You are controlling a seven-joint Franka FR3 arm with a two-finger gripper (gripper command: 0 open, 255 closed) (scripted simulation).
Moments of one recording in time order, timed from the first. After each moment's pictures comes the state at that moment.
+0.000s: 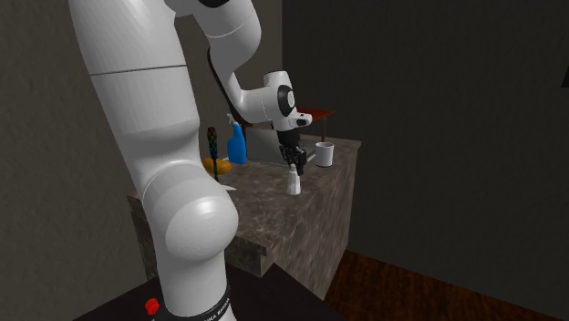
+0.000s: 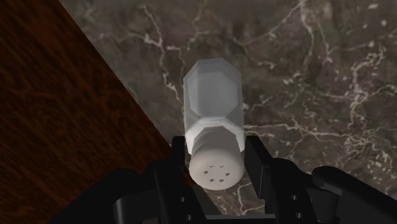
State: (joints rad) arm -0.13 -0.12 0.56 -2.44 -0.18 2.47 0.78
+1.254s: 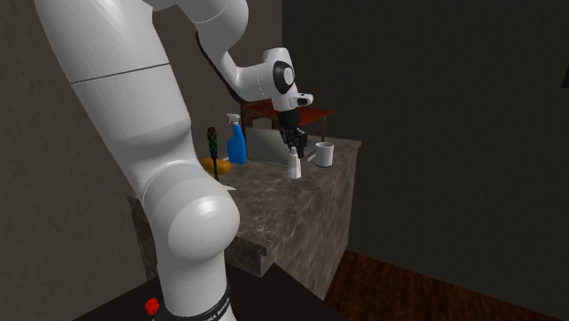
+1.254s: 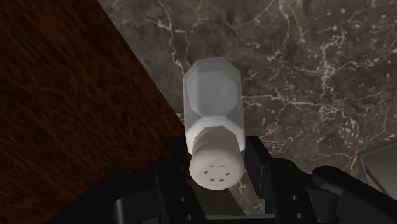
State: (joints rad) arm -0.11 -0.23 0.53 -2.36 -0.08 2.31 0.69
